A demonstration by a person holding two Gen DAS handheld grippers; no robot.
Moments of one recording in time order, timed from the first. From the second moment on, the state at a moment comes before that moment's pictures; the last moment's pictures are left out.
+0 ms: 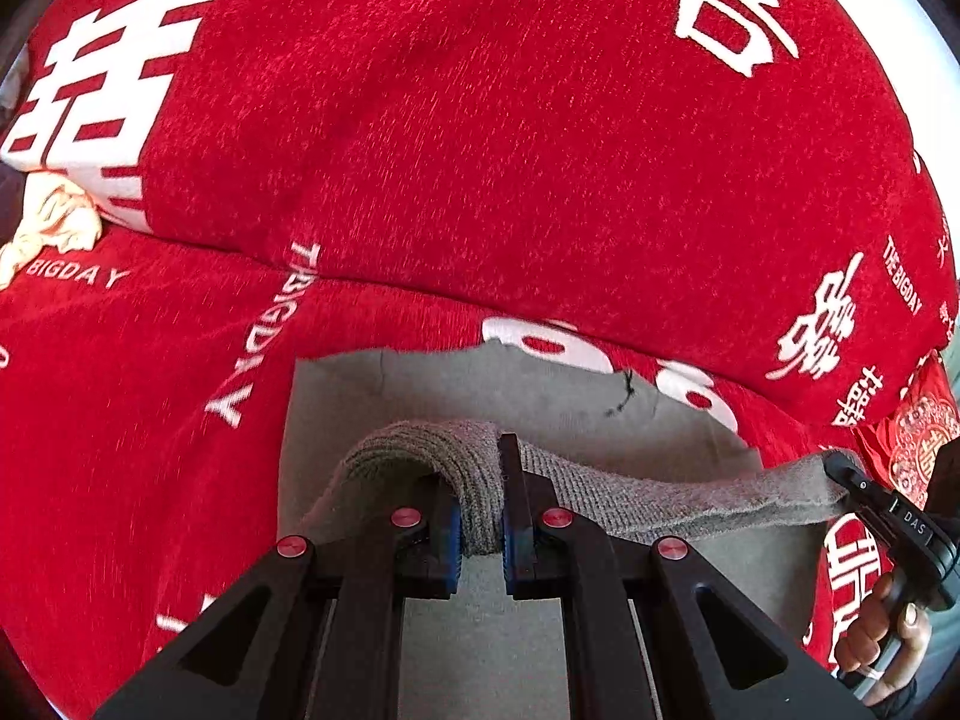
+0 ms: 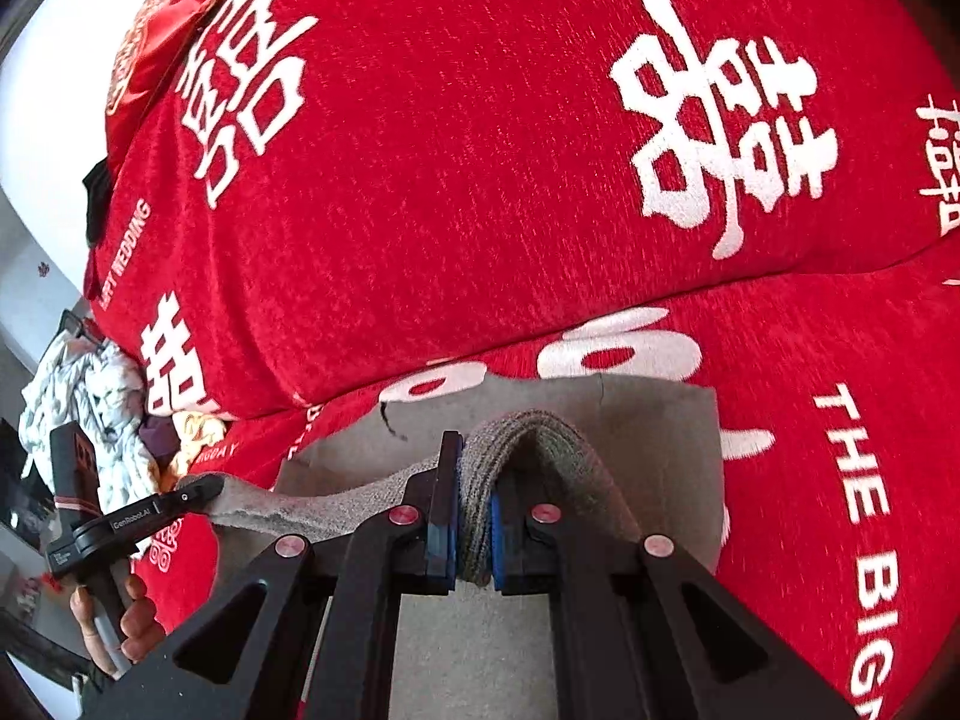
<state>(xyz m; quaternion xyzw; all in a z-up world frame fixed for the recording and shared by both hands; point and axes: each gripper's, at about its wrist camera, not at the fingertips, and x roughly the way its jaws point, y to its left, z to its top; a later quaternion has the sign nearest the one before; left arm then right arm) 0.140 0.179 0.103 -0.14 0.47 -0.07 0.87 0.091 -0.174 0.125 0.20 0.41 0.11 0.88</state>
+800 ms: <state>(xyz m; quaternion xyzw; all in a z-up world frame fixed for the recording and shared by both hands) 0.225 0.188 0.009 -0.15 0.54 -0.03 0.83 0.180 -0.174 0.037 0.22 0.50 0.05 0.84</state>
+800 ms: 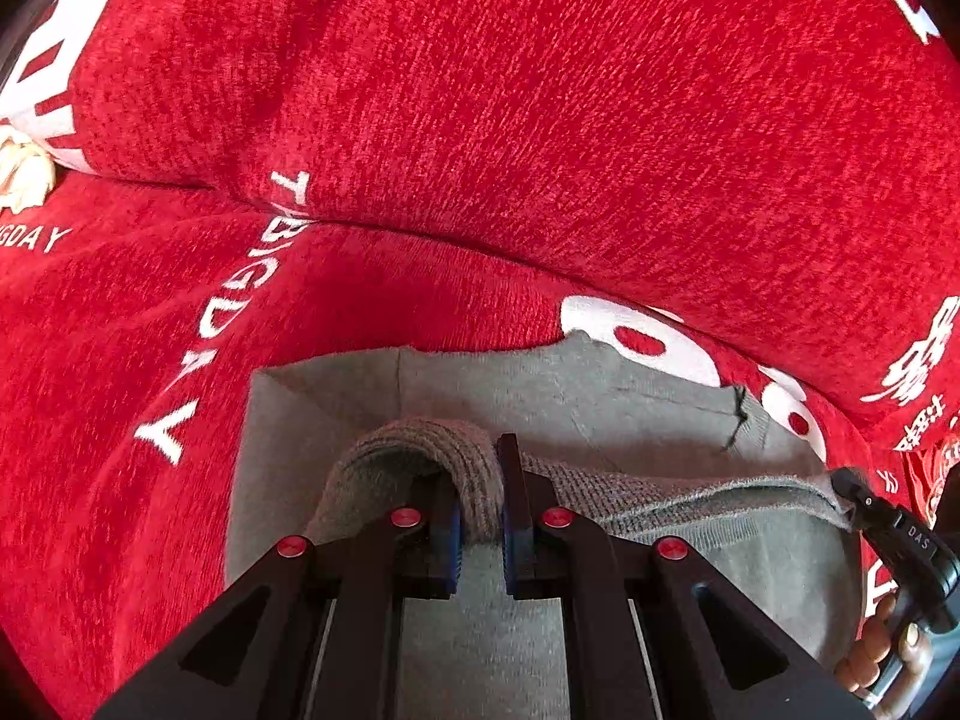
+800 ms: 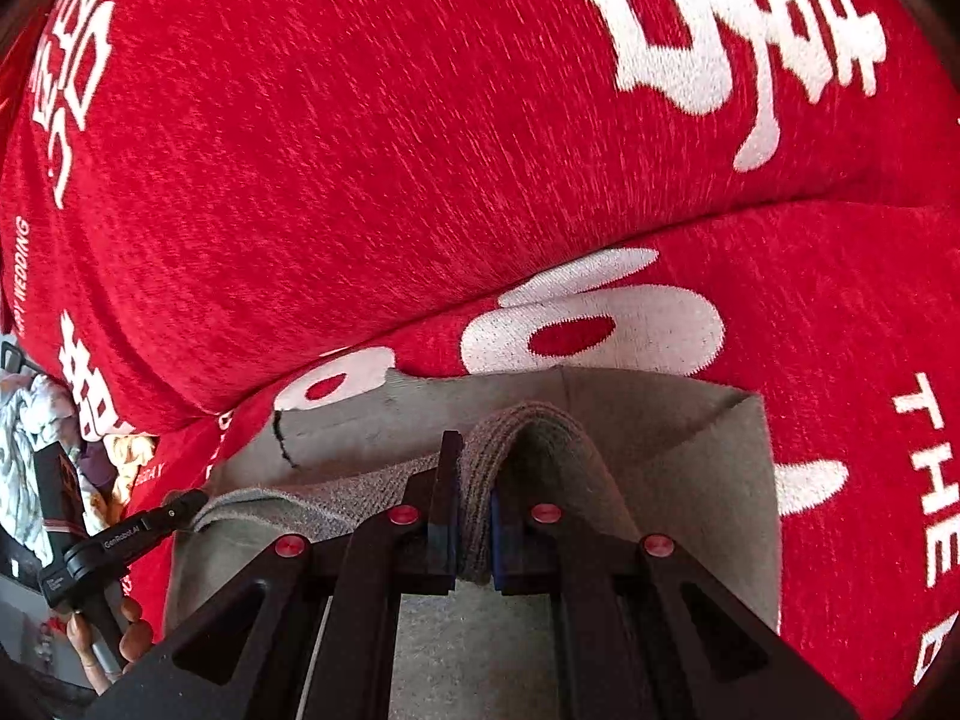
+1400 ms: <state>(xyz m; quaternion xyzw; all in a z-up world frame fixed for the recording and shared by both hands) 0.232 0.203 0.034 -0.18 0.51 -0.01 0.84 0.194 -0.185 0.030 0.26 0.51 0.03 0.82</state>
